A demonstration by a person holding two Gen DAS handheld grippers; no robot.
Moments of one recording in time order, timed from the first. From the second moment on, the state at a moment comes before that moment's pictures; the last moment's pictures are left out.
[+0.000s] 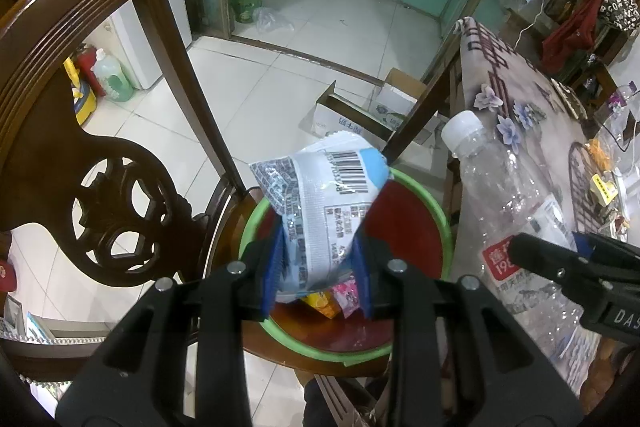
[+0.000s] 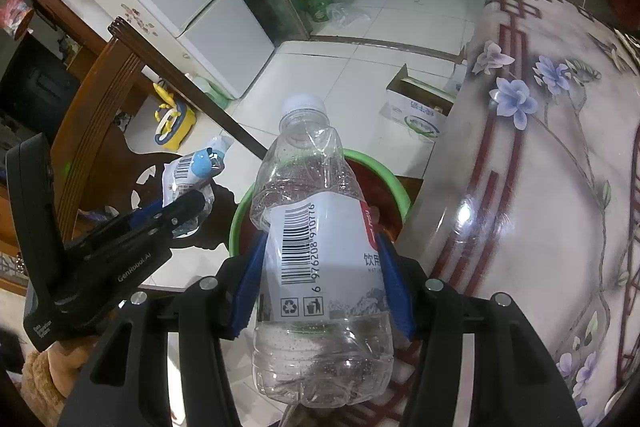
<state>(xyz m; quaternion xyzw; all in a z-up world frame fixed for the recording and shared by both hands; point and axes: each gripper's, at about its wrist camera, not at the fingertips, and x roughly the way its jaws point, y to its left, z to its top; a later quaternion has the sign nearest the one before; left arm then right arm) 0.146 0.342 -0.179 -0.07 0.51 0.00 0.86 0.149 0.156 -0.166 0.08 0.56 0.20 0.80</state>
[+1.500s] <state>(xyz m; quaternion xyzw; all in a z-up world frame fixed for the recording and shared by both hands) 0.062 0.122 -0.121 -0.02 0.46 -0.07 0.88 0.044 -0.152 -0.132 0.14 0.51 0.05 0.85</state>
